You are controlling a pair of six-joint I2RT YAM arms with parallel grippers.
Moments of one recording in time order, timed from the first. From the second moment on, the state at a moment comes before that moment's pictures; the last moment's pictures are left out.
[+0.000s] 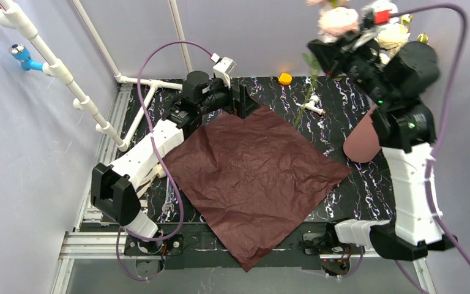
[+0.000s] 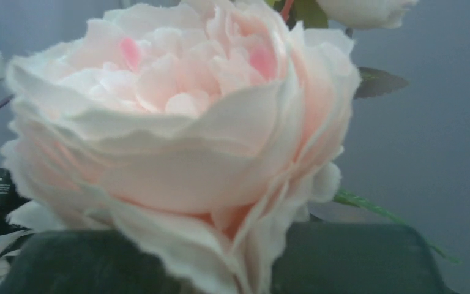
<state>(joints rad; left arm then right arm) -0.56 1.54 1.41 -0.03 0.42 -0.26 0.37 1.29 1.94 -0.44 -0.36 0.07</state>
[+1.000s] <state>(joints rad) -0.56 1.63 1.41 -0.12 0.43 -0.27 -0.40 1.14 1.92 -0.43 -0.10 0.11</state>
